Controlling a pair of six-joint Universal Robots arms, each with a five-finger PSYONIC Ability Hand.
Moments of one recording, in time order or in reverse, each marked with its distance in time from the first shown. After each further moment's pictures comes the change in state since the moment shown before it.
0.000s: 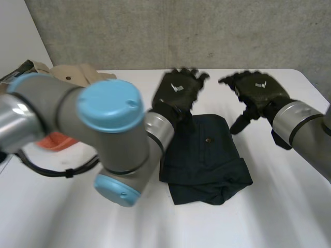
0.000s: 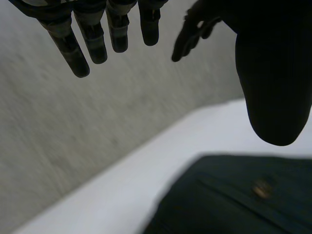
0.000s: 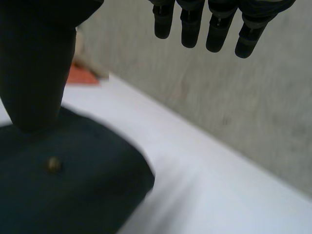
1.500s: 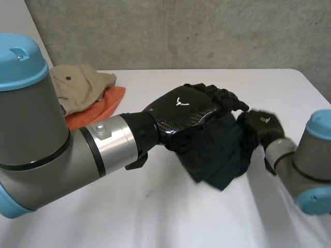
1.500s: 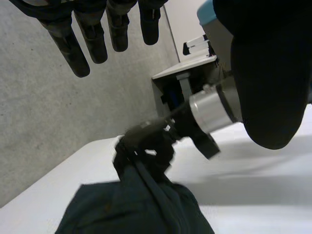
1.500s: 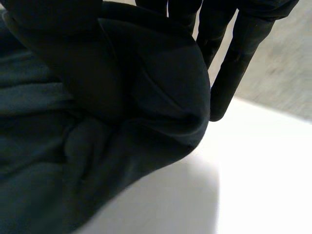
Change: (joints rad) left arm 0.175 0.399 -0.278 -0.226 0.688 0.006; right arm -0.057 0.202 0.208 -0.453 0.112 0.183; left_hand -0.002 -0.005 0.000 0.000 0.000; right_hand 0.736 0.879 0.922 0.979 0.841
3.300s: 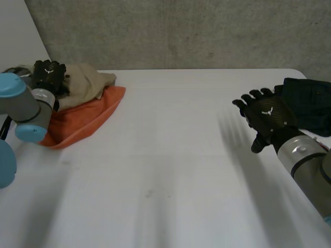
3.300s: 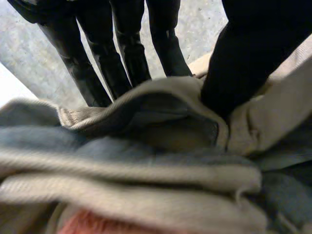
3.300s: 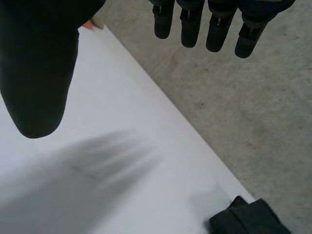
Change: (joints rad) left arm 0.591 -0.871 0.762 0.378 -0.491 0.317; right arm 0.001 -0.311 0.185 0.075 -0.097 -0.503; left_hand 0.964 0.948 0.900 0.943 0.853; right_hand -0.736 -0.879 -0.922 -0.979 -0.839
